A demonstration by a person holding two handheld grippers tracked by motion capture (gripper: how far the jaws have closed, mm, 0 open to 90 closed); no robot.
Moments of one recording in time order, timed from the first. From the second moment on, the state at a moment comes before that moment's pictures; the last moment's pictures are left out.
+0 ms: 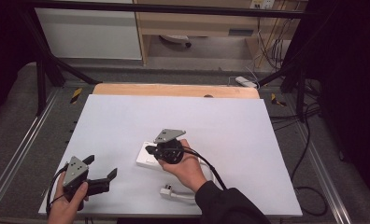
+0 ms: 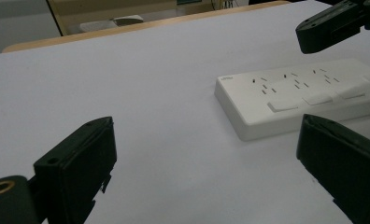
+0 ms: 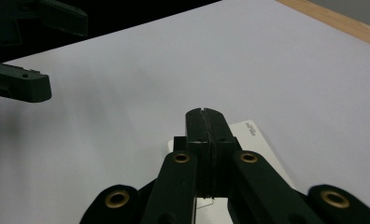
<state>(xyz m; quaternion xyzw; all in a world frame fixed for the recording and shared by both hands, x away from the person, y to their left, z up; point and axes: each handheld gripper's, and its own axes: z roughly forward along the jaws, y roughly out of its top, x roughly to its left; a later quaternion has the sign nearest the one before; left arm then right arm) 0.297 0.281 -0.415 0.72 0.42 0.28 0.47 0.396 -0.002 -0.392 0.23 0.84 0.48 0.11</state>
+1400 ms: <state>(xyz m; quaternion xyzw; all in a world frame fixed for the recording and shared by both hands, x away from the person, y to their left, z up) 0.298 0.281 -0.416 0.73 0.42 0.28 0.46 0.400 0.008 -0.421 0.24 0.86 0.44 0.08</state>
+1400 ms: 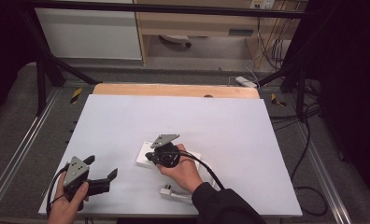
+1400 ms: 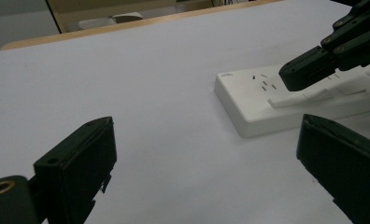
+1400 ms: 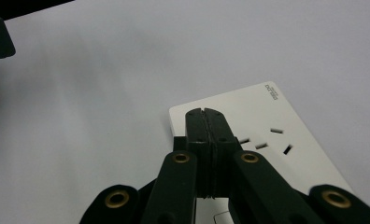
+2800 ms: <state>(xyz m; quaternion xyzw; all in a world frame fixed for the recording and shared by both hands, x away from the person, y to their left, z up) 0.298 0.281 -0.416 0.73 0.42 0.28 0.46 0.405 0.018 -0.433 0.24 0.87 0.42 0.08</state>
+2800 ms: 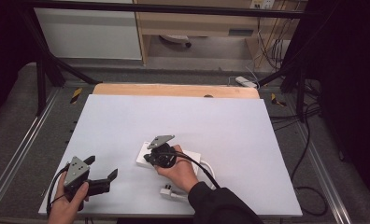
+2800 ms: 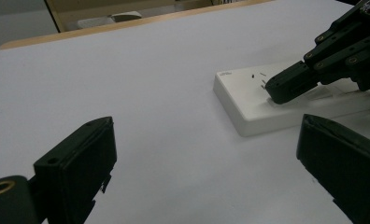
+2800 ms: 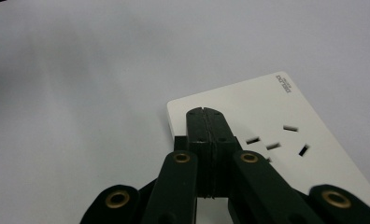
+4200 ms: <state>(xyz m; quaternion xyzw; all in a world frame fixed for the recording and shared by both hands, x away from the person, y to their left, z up) 0.298 0.281 -0.417 0.73 0.42 0.28 0.46 0.404 0.021 -0.435 0.24 0.87 0.42 0.07</state>
